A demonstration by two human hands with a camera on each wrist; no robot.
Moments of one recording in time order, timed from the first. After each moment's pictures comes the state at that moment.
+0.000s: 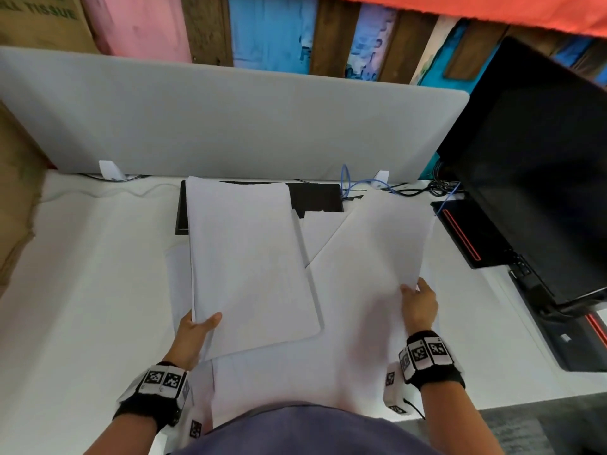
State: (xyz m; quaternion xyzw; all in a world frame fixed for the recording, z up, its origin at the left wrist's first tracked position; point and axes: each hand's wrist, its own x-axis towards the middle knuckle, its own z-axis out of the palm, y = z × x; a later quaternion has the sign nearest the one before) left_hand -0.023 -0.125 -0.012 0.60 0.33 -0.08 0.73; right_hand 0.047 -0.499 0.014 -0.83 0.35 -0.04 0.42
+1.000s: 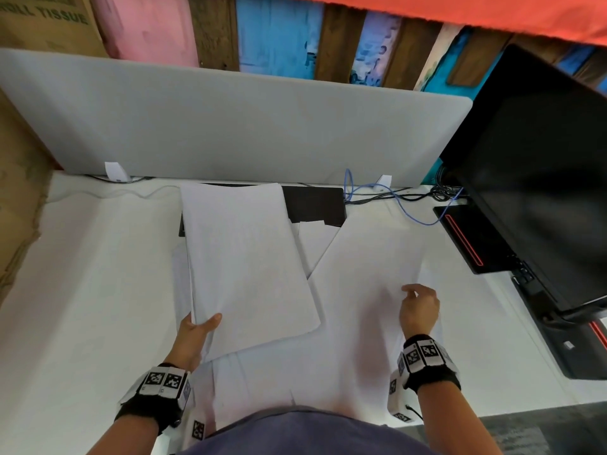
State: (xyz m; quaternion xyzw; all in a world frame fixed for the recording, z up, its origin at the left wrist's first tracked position) left_hand -0.022 -0.122 -0.018 0.58 0.33 -0.07 0.74; right_hand 0.046 -0.494 0.009 -0.88 0.30 -0.11 0.34
